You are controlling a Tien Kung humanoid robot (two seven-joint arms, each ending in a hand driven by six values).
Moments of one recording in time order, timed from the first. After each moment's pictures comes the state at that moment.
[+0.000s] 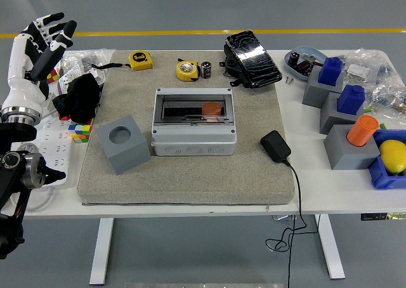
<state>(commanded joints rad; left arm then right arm) -0.23 0.18 -1.42 -1.60 1.23 0.36 0.05 0.05 -0.39 0.48 0.39 -0.09 -0.13 -0.05</state>
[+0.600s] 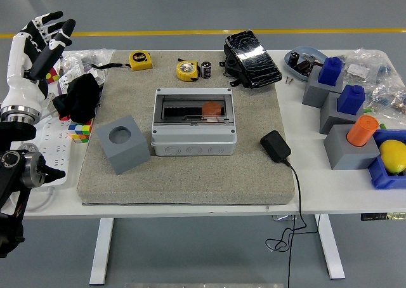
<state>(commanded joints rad) -0.23 0.18 -1.43 -1.60 1.23 0.35 0.05 0.05 -0.38 0.48 0.39 -0.09 -0.13 -0.05</state>
